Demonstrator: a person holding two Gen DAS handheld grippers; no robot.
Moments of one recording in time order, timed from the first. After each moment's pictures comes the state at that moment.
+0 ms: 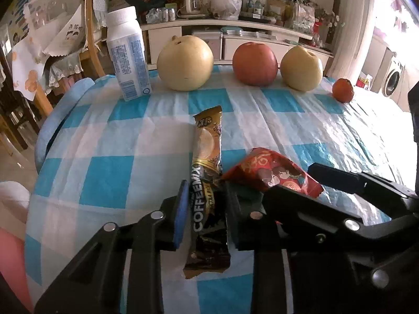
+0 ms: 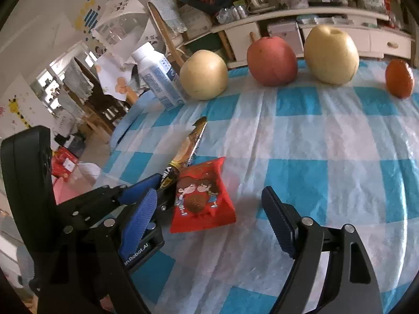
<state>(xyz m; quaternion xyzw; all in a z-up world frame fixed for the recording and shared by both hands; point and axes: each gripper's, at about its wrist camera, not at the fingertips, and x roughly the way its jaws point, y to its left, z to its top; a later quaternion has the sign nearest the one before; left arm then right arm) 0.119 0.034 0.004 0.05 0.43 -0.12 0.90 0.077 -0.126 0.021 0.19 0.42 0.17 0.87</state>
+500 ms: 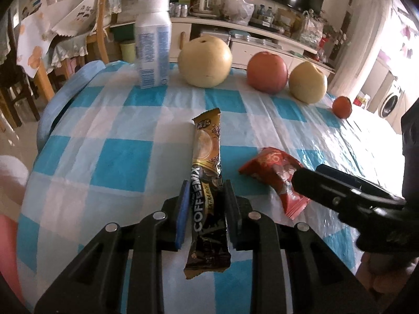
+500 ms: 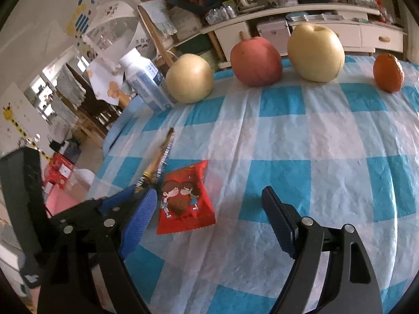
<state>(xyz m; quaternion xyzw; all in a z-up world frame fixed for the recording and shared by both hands) 0.113 0.067 0.009 -0.01 0.43 -0.12 0.89 0.076 -0.131 0.023 0.17 0.42 0.13 0.88</state>
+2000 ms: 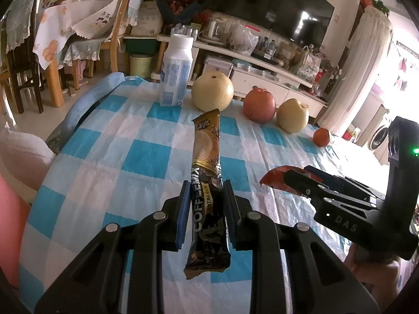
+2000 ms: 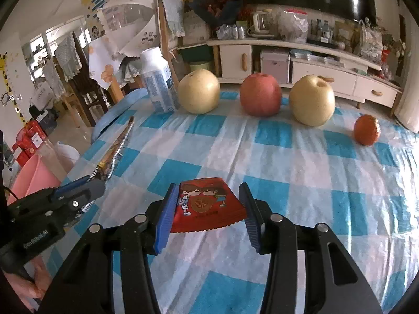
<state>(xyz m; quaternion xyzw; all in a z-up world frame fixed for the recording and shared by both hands) 0.064 0.102 0.042 -0.08 0.37 -0.13 0.92 0.048 -0.109 0.058 0.05 0.39 0.09 0.92</state>
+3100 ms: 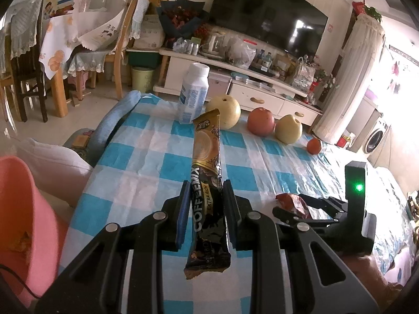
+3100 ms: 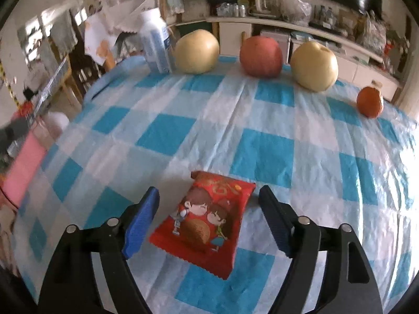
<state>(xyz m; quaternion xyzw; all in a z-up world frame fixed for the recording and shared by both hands) 0.027 0.156 0.076 -0.08 0.34 -0.13 0.93 0.037 -0.097 0.019 0.01 0.44 0.09 0.89</state>
